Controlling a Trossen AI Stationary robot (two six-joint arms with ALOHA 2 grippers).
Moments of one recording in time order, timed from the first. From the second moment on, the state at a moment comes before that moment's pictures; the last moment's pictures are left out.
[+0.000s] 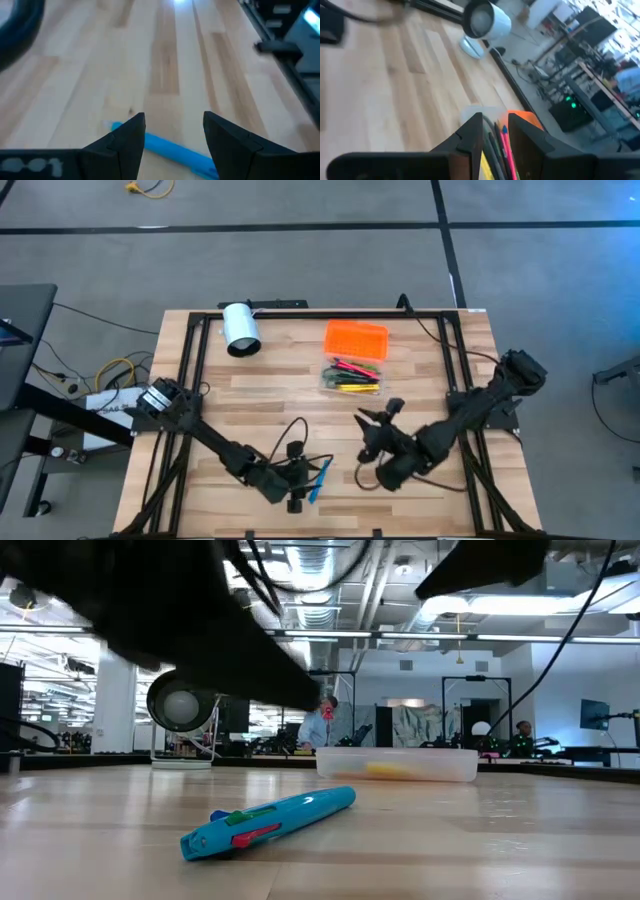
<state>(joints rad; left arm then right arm) -0.63 1.93 0.97 0.38 -0.55 -0.36 0.62 1.62 1.09 -0.55 1.17 0.38</state>
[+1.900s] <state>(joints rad) -0.59 2.08 1.34 -0.57 -0.63 -0.30 0.76 1.62 1.08 -0.59 1.16 0.53</state>
